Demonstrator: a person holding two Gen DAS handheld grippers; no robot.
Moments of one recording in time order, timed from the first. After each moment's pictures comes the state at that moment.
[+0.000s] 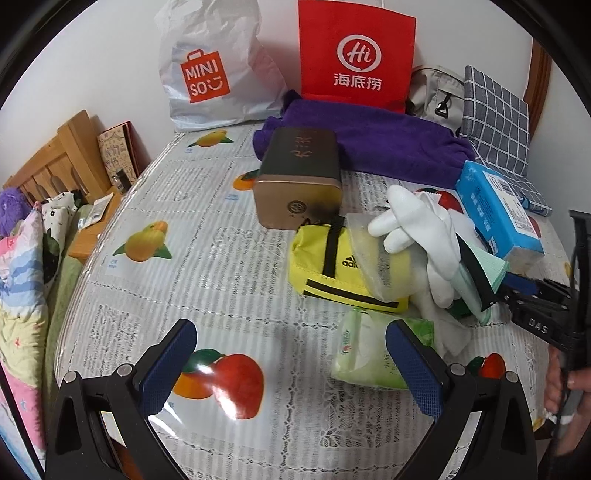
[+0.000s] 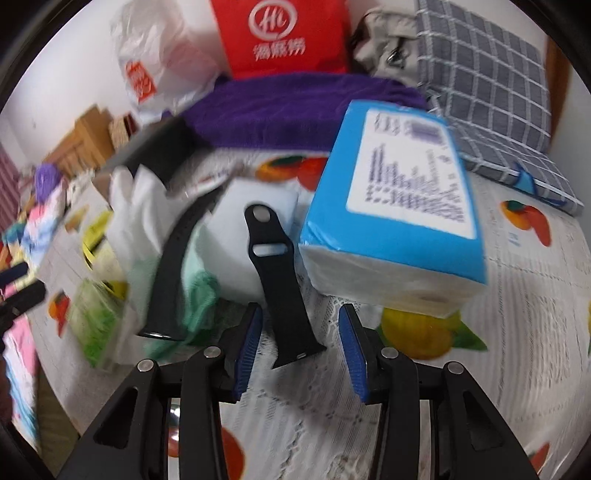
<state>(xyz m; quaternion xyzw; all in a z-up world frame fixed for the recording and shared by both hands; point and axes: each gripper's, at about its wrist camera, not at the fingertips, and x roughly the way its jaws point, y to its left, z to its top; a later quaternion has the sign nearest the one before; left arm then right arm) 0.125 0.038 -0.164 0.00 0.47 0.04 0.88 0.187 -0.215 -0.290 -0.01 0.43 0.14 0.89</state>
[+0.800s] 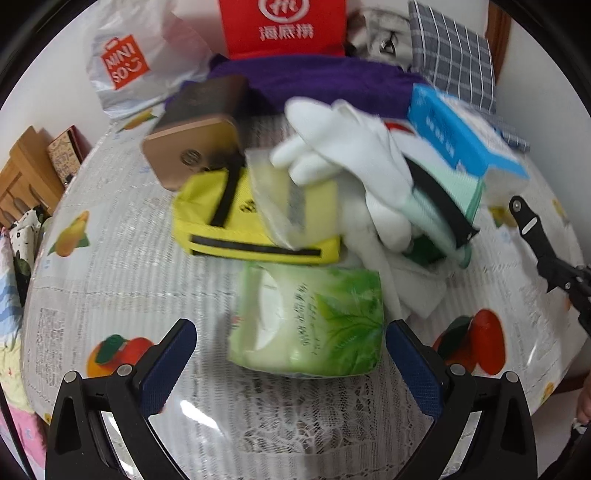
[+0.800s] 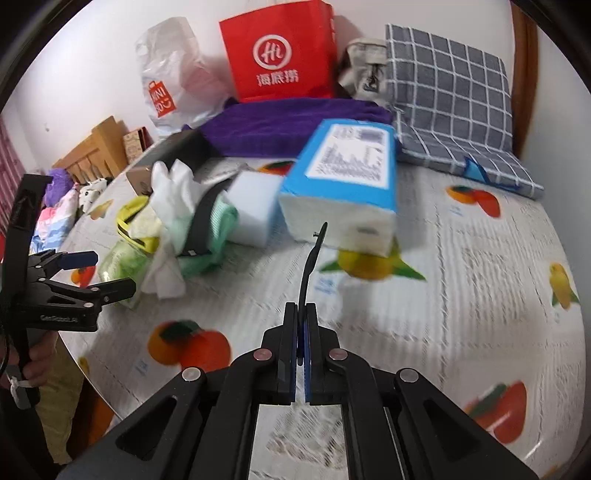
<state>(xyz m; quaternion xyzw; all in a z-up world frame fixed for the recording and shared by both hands) 0.130 -0.024 -0.217 0.04 0.52 -0.03 0.85 0.102 -0.262 -0.282 0.01 0.39 0.14 0.91</state>
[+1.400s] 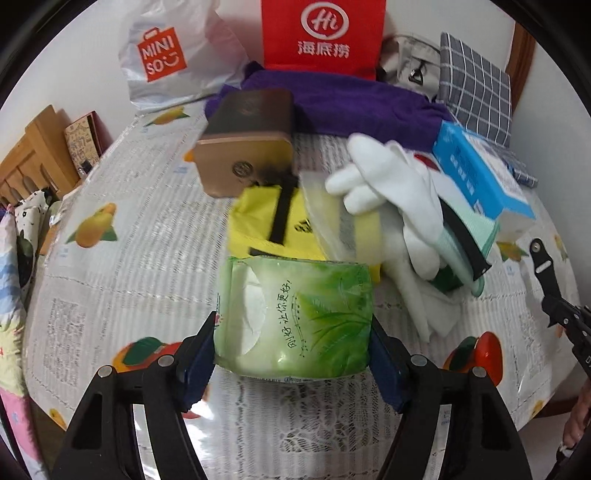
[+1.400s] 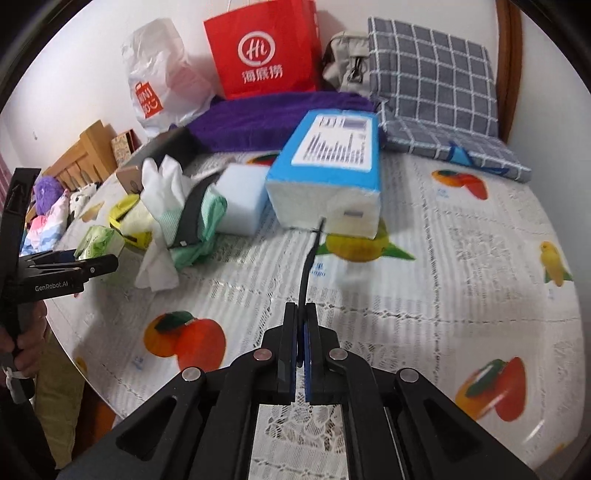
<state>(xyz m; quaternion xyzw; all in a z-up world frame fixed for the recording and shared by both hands) 0.131 0.016 -0.194 0.00 0.50 -0.01 0.87 0.089 -0.263 -0.272 0.03 0.39 0.12 0.91</state>
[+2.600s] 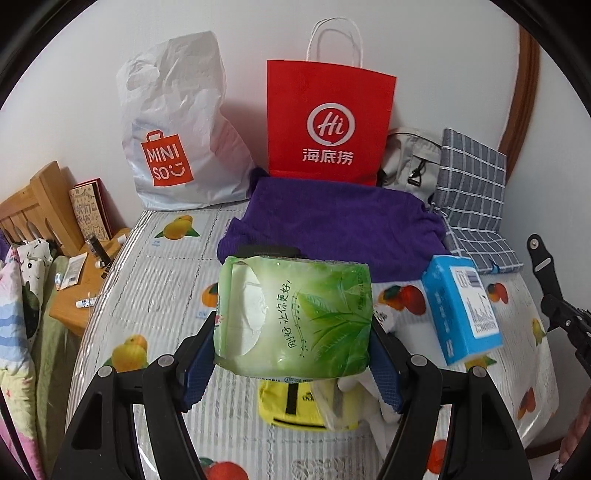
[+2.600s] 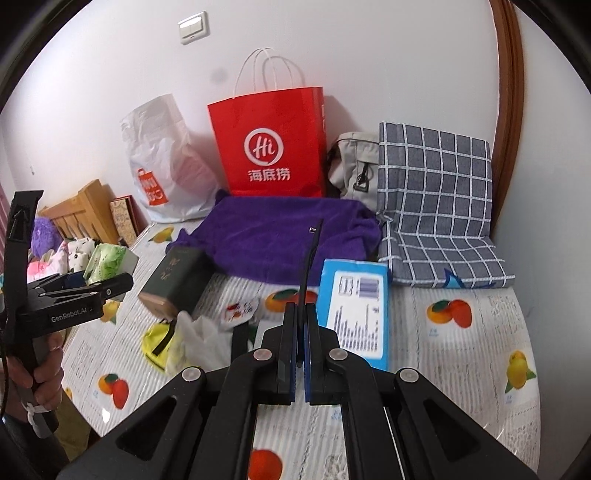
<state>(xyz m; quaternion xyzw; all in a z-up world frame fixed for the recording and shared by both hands) 0.208 0.028 -0.086 -0.01 0.41 -0.01 0.91 0.149 -0.235 -0.138 0.04 0.31 0.10 0.95</state>
